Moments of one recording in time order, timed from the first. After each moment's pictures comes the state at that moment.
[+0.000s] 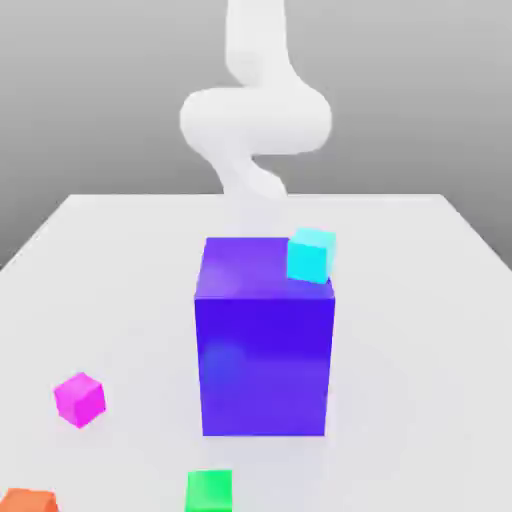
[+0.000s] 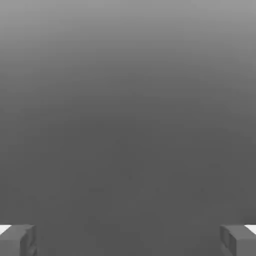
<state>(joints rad) -0.07 -0.74 0.03 -2.32 -0.02 2.33 0.91</state>
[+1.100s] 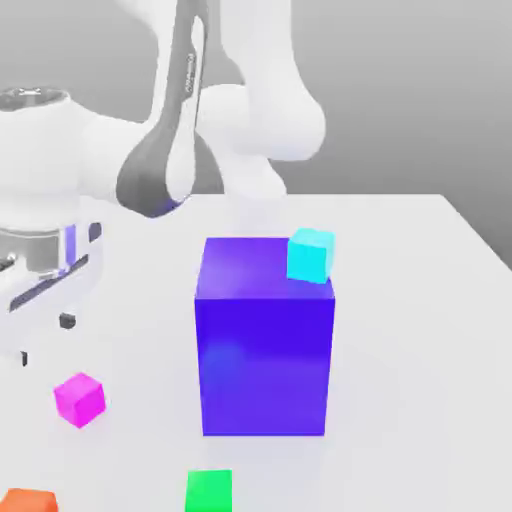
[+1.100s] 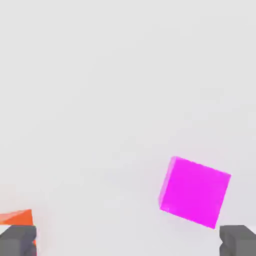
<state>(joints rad) -0.71 0.07 0.09 -2.64 -0.12 2.76 2.30</state>
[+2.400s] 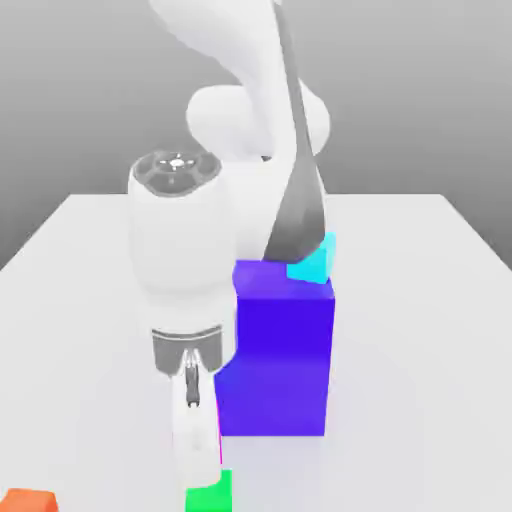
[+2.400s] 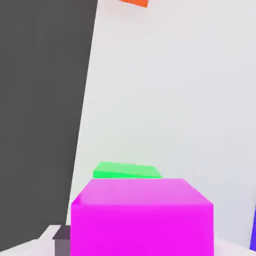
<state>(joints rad) -0.43 0.32 0.30 -2.38 -0.21 2.68 2.24</state>
